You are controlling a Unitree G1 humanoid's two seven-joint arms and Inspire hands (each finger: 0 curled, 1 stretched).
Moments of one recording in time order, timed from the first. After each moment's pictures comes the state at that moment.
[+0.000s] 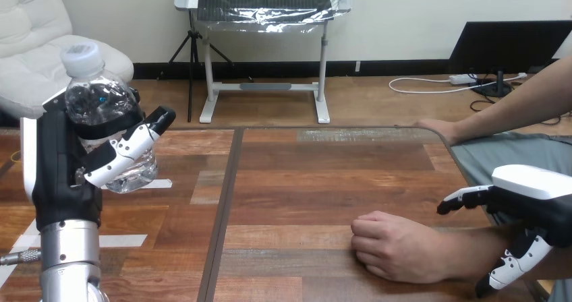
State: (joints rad) left arm 0.01 0.13 0.21 -0.04 -0.03 -0.33 0.07; right arm -0.13 -0.94 0.00 0.28 -0.42 -0.45 0.63
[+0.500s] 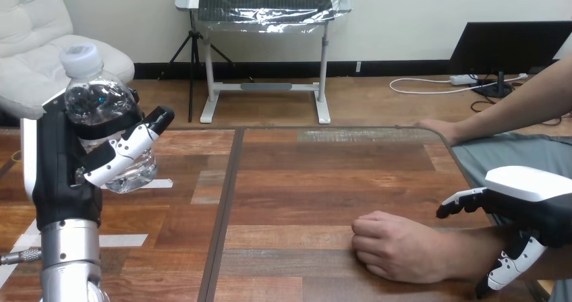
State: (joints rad) left arm 0.00 0.13 0.21 -0.02 -0.03 -0.33 0.07; right arm -0.18 -0.94 0.06 0.32 -0.50 -0.47 0.58
